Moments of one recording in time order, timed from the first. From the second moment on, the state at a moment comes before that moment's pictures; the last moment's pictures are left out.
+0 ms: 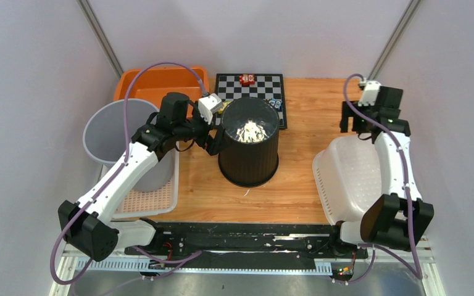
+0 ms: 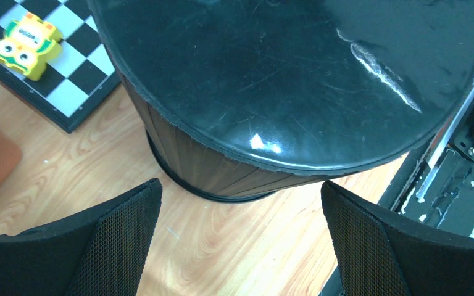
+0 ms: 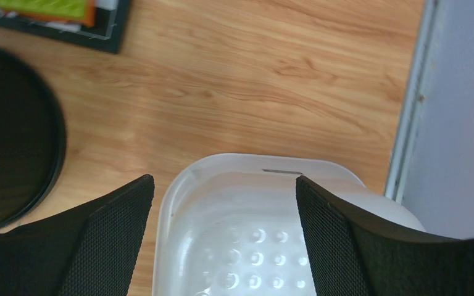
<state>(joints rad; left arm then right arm) -0.46 1.25 1.18 -0.52 0.46 0.13 -0.18 1.31 1.23 -0.60 -0.21 -0.25</state>
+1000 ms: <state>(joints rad) -0.64 1.61 1.30 -0.33 0.56 0.06 -0.25 1.33 1.17 -0.84 -0.05 -0.52</state>
